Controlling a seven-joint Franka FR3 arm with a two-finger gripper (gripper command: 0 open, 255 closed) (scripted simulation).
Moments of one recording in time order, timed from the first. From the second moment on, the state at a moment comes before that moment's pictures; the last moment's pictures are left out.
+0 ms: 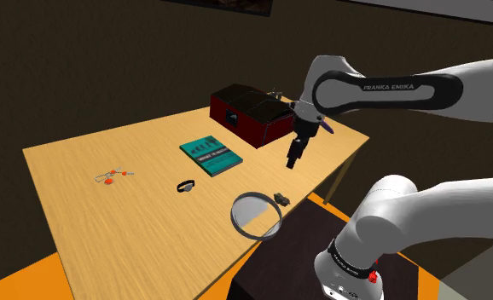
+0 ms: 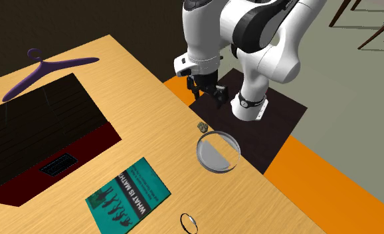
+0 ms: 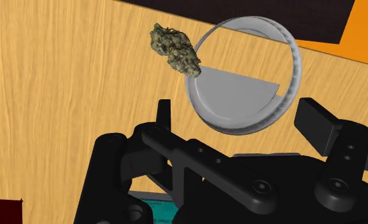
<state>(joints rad) -0.09 -0.78 -0.17 -2.73 -0.02 1.87 -0.32</state>
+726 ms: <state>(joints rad) -0.15 -0.57 -0.37 -2.91 -0.08 2.22 -0.53</state>
